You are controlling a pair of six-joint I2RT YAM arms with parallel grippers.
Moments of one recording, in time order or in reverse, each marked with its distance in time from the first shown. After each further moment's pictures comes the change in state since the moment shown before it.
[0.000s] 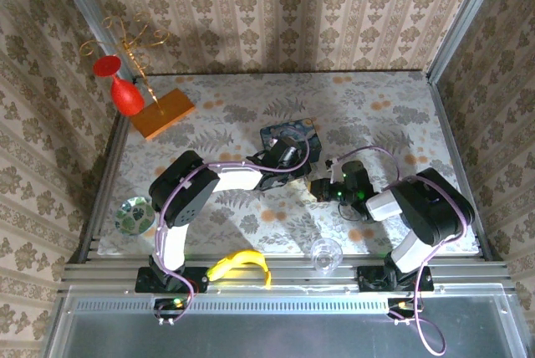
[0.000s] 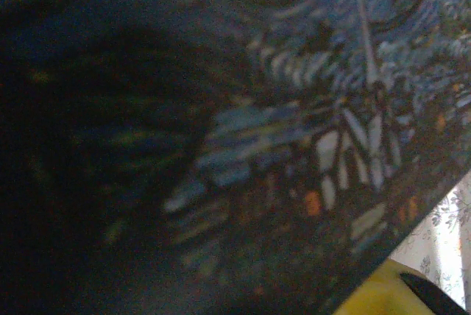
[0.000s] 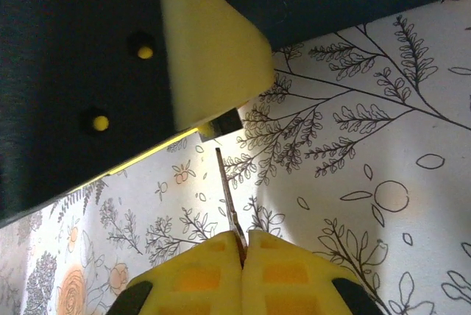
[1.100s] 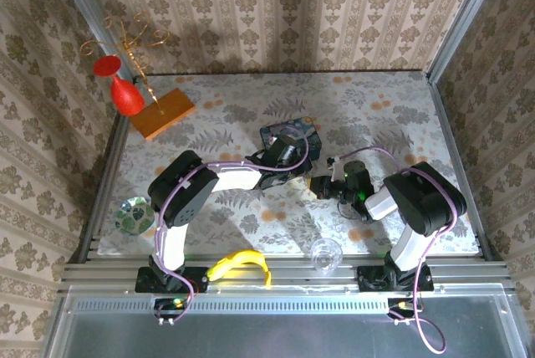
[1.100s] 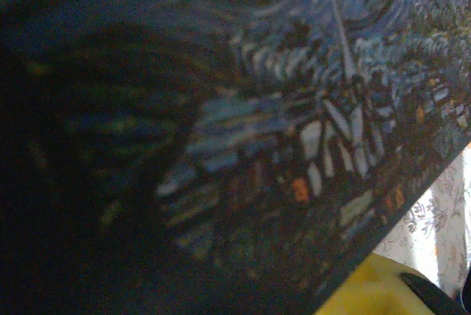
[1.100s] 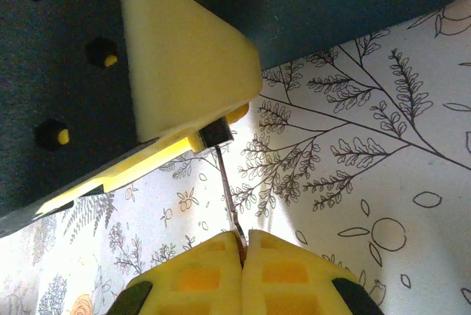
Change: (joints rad) left arm 0.005 -0.004 -0.005 0.042 0.011 -0.015; right arm -0.027 0.070 -0.011 0.157 -0.024 0.050
